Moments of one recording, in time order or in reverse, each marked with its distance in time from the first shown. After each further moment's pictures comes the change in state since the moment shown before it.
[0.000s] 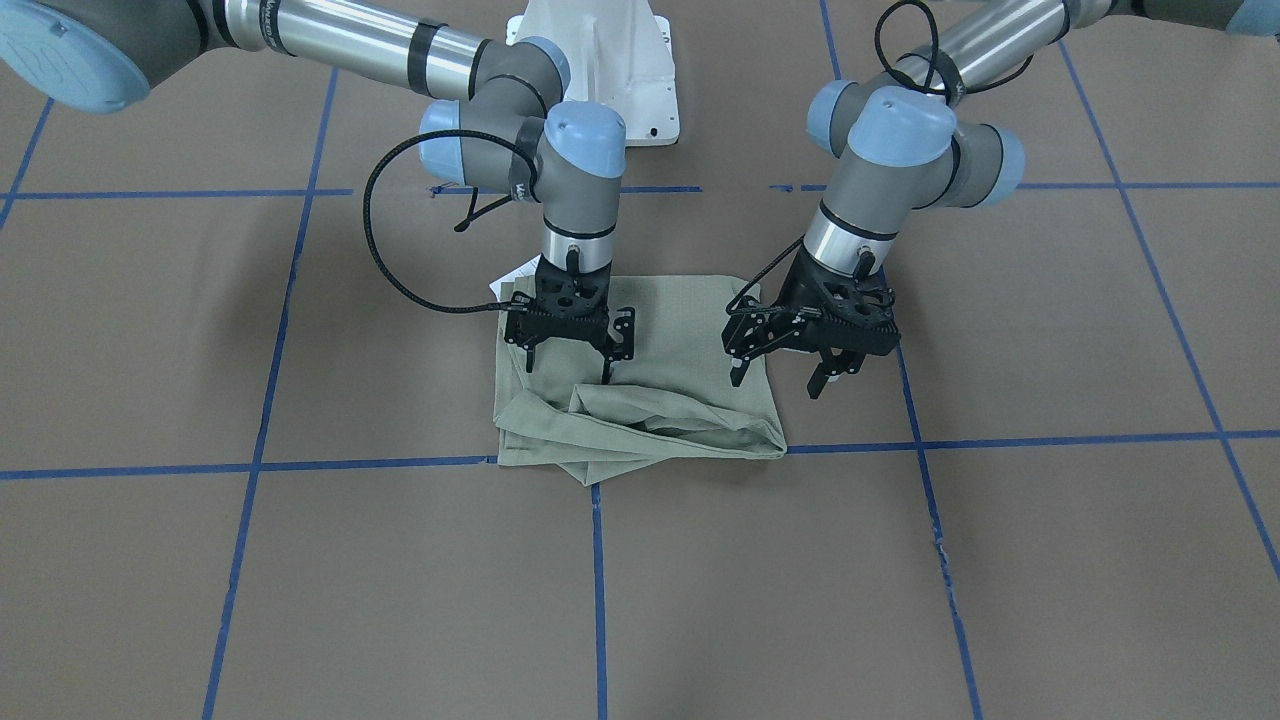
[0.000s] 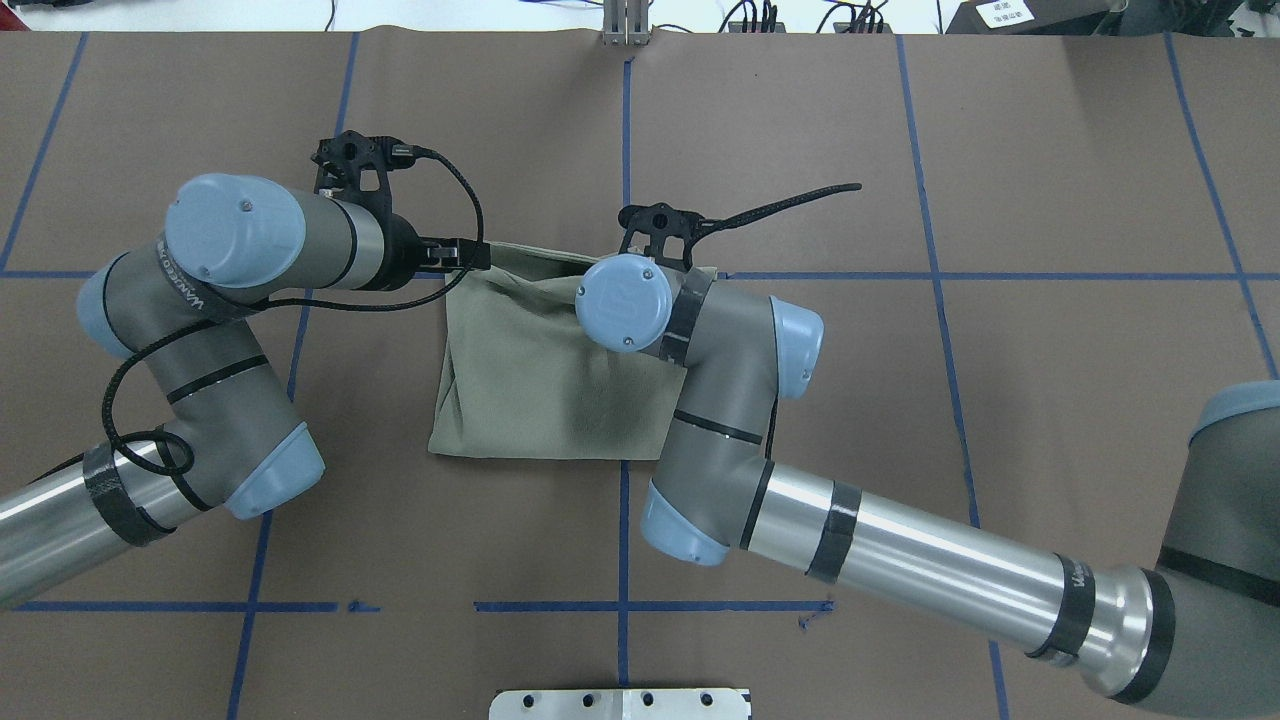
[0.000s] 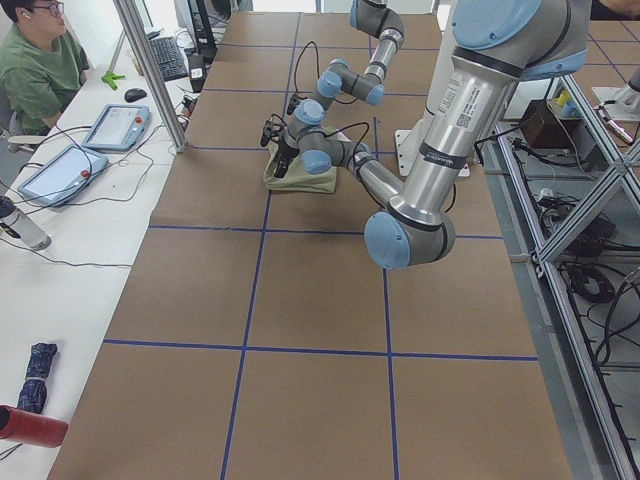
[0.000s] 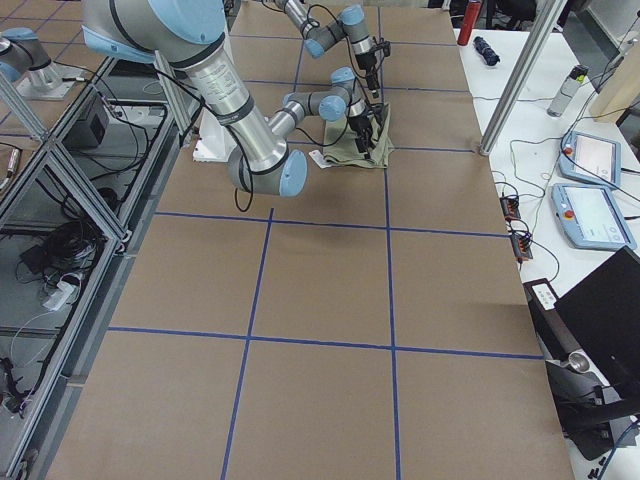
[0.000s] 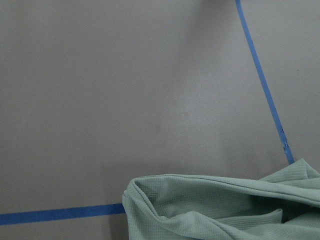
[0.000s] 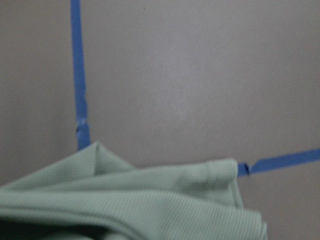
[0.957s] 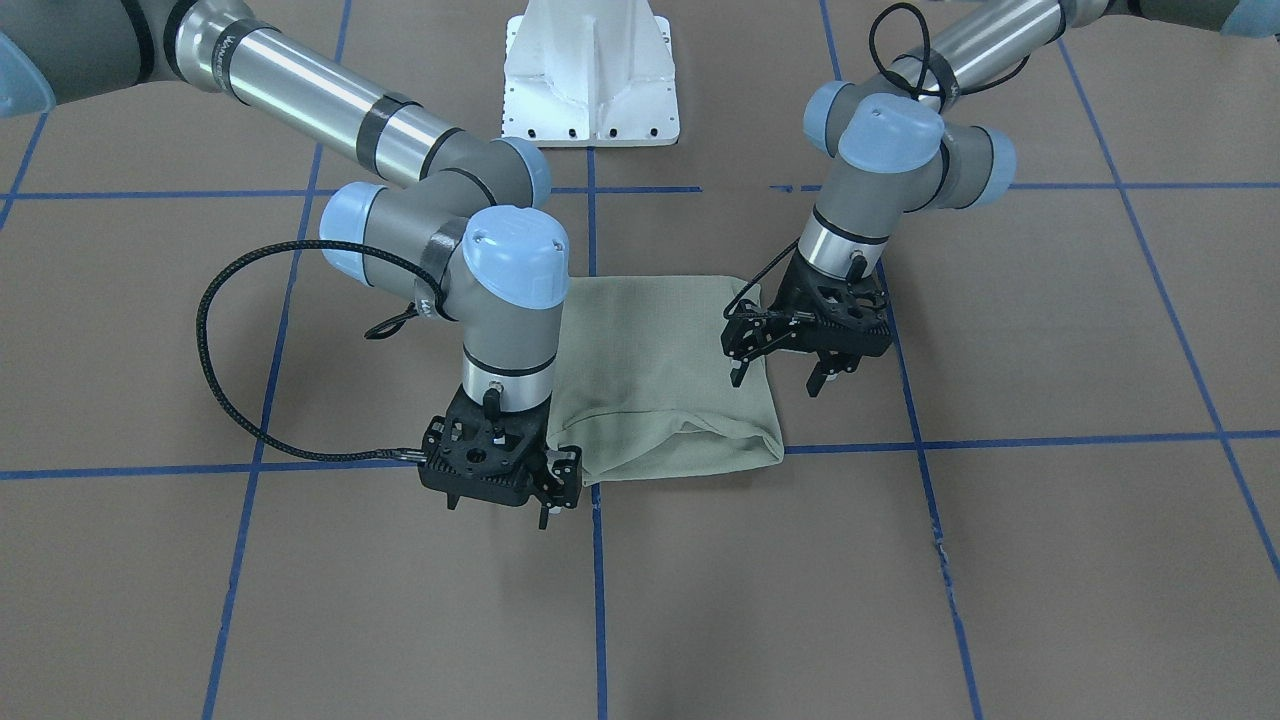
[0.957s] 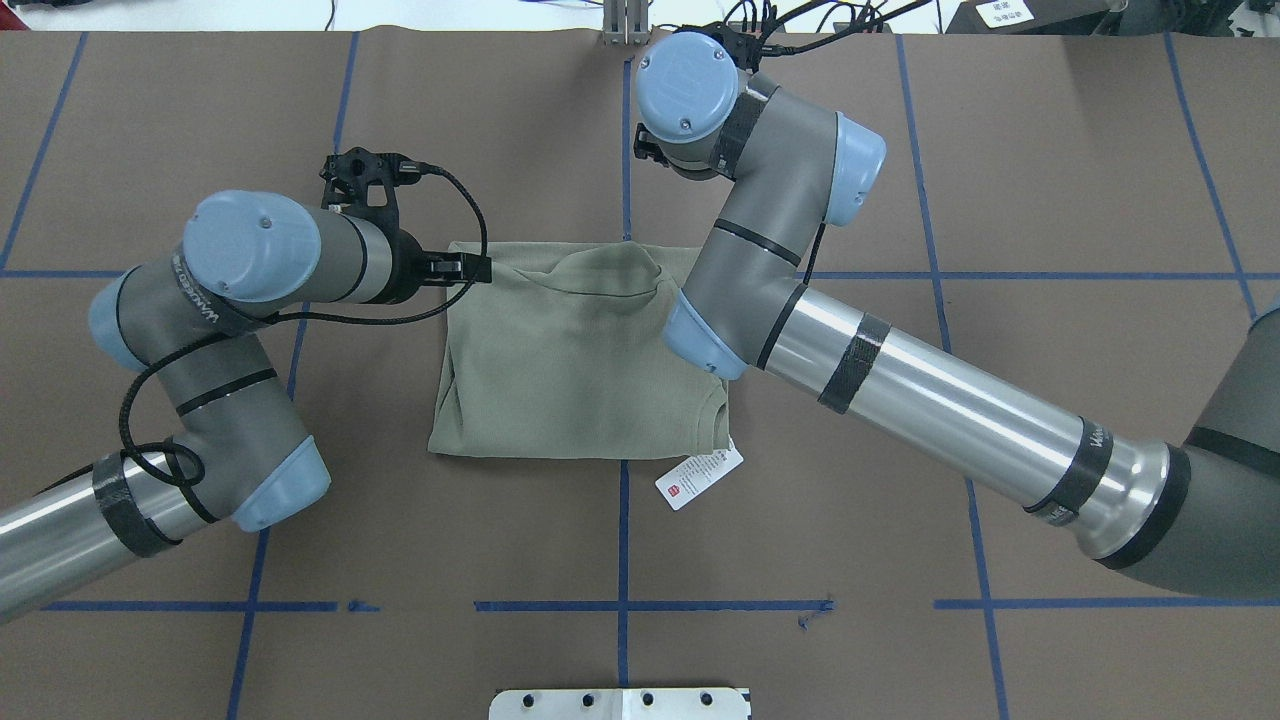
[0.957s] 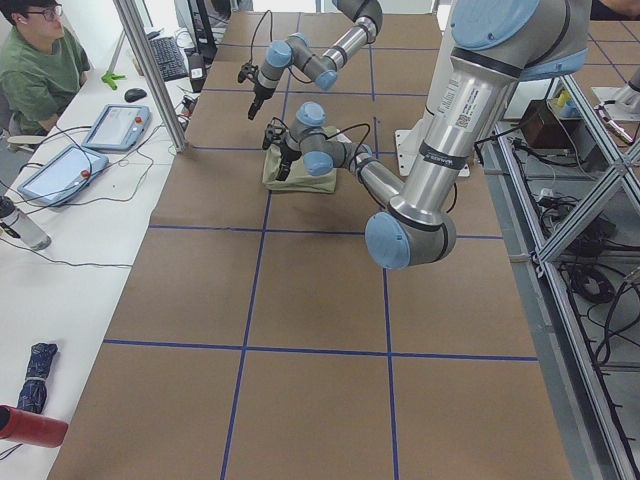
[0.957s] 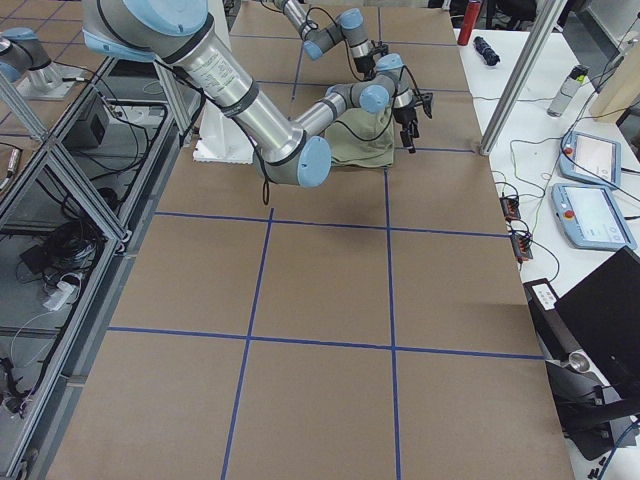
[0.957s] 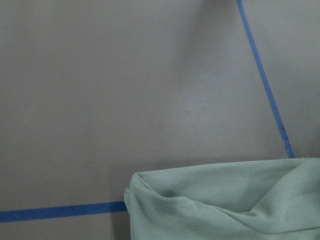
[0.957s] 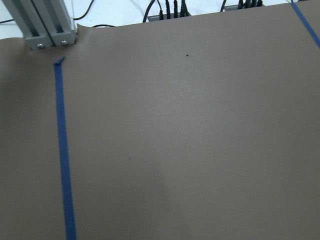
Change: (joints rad) left arm 0.041 -0.008 0.015 0.053 0.045 -0.009; right arm 0.194 0.080 -0.063 0.060 0.157 -0.105
